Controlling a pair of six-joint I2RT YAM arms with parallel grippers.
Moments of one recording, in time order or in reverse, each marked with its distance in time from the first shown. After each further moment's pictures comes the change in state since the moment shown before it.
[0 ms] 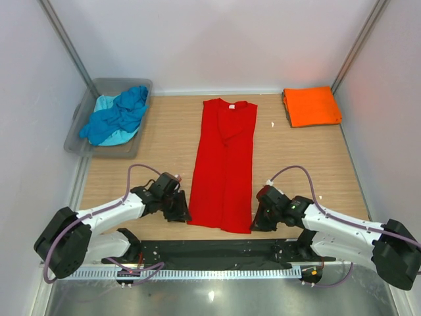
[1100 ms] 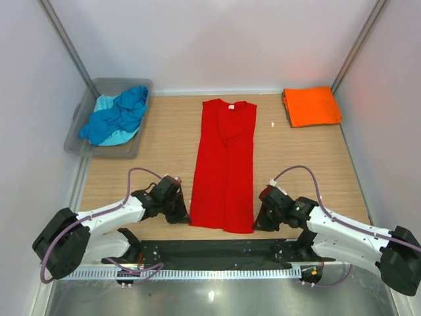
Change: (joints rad) left arm -0.048 -0.009 -0.039 0.066 -0.006 -0.106; right arm 0.000 -0.077 0.006 -0.067 0.031 0.003
